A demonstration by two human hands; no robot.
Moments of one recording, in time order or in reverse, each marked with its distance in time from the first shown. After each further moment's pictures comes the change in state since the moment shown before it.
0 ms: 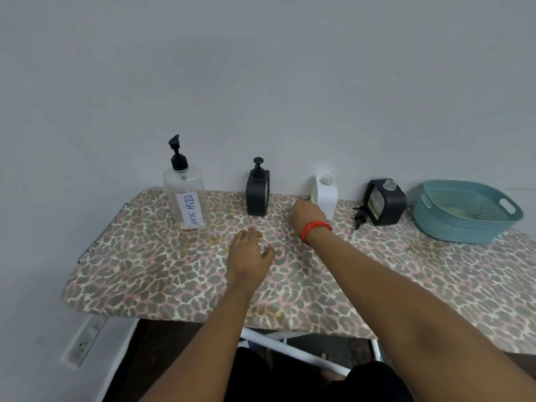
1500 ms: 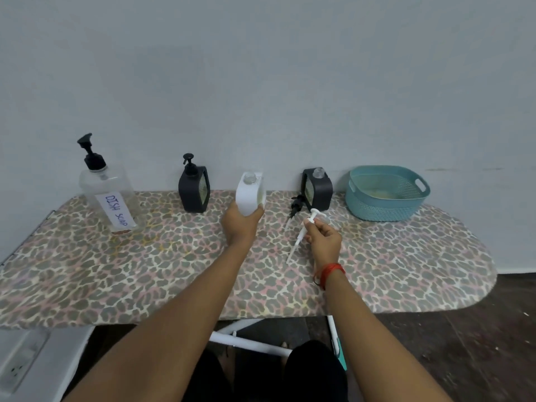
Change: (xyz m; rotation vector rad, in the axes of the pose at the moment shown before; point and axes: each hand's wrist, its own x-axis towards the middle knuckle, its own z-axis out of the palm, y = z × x) left_hand 0.028 0.155 0.048 -0.553 0.167 -0.309; right_hand -0.091 0.180 0.016 1.542 0.421 0.407
